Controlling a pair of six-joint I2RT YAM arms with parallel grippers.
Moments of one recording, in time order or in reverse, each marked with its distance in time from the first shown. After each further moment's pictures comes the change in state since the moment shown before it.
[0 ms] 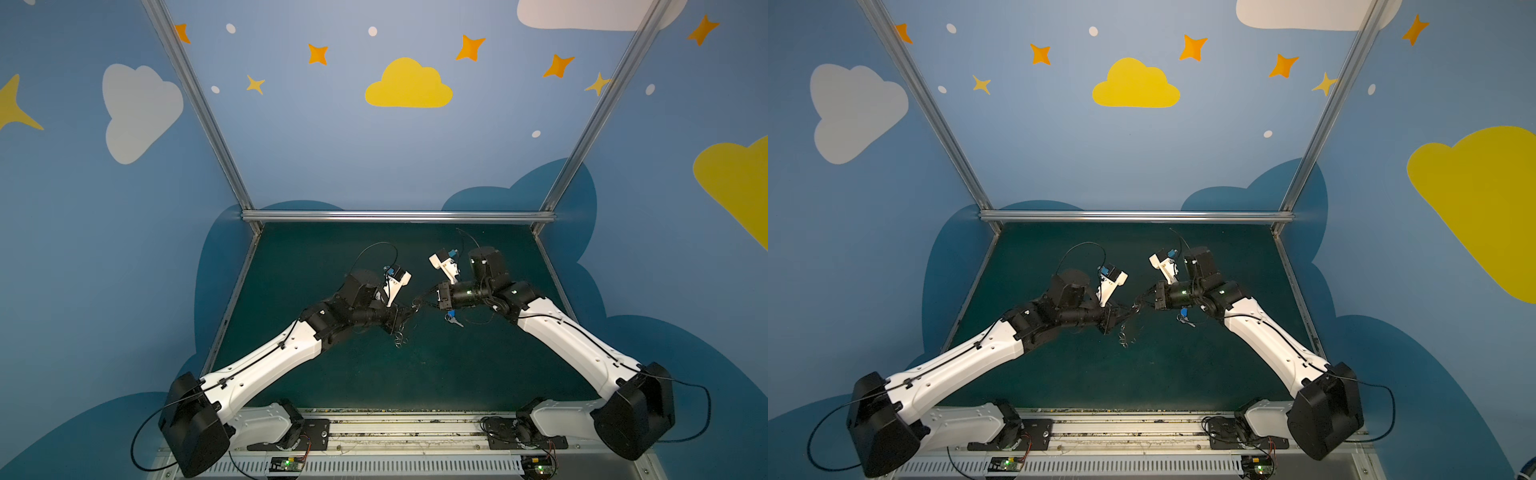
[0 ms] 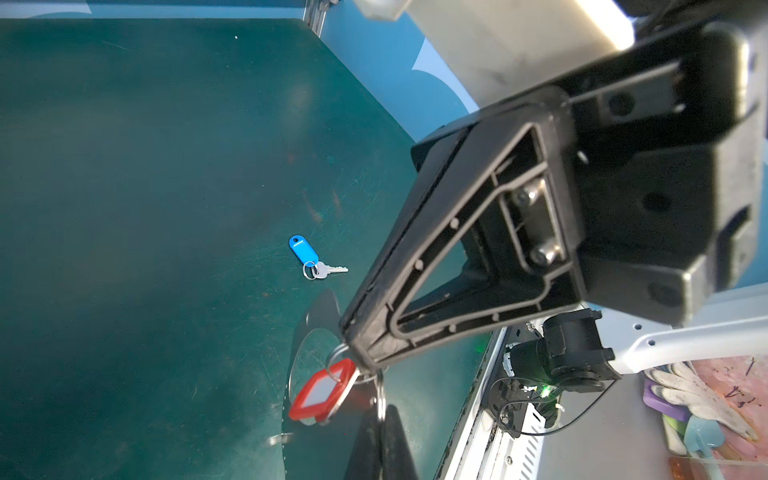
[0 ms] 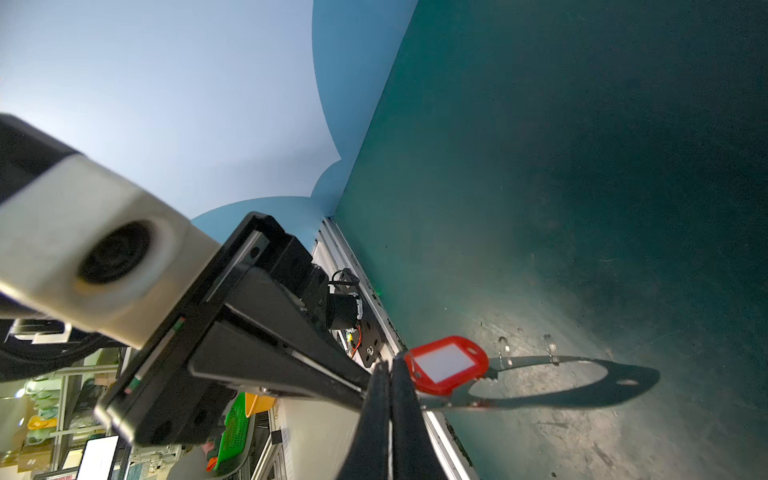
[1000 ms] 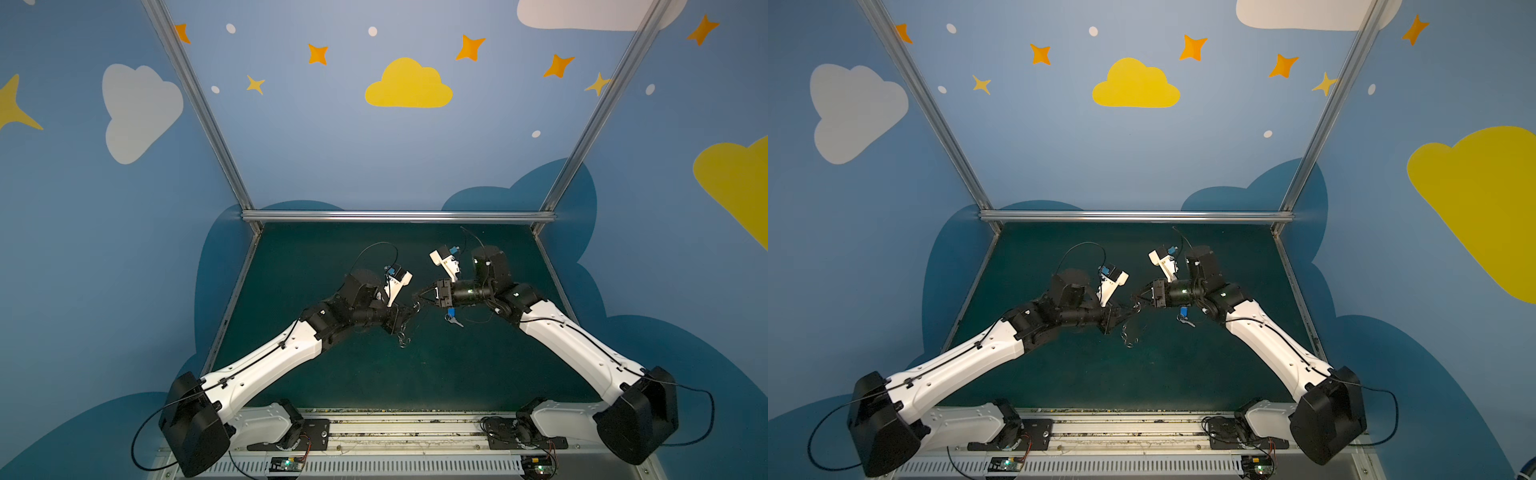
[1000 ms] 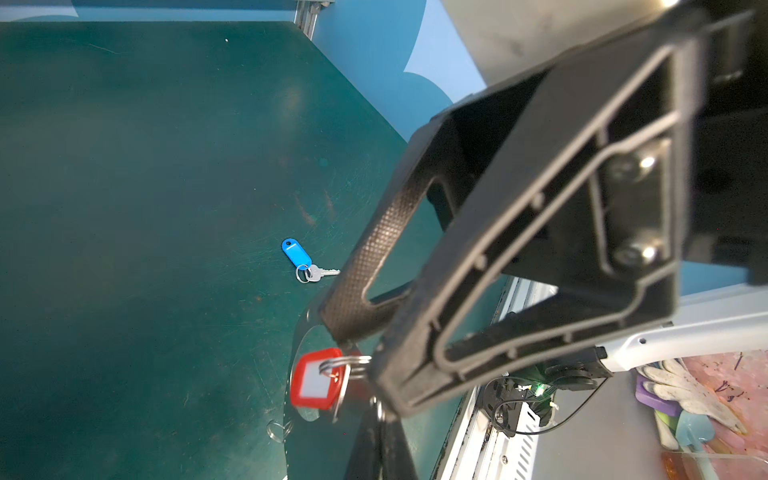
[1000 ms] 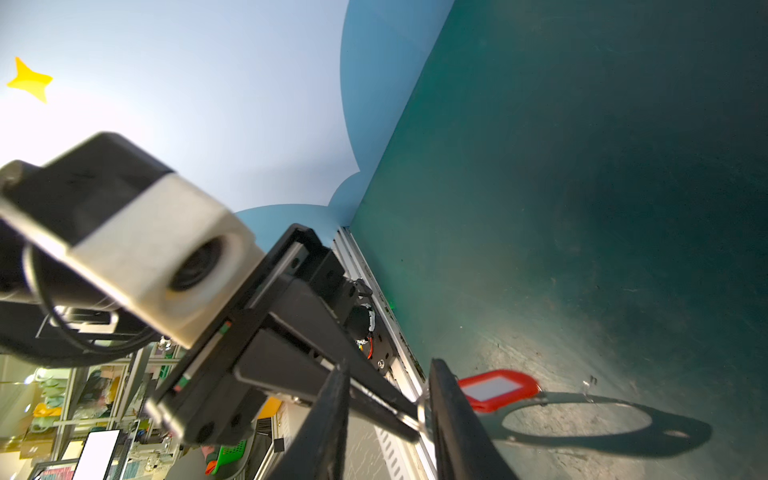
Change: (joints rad) left arm 0.000 0.004 0.000 0.013 0.023 0.000; right arm 0.000 -0.021 -0.013 0.085 -0.030 0.035
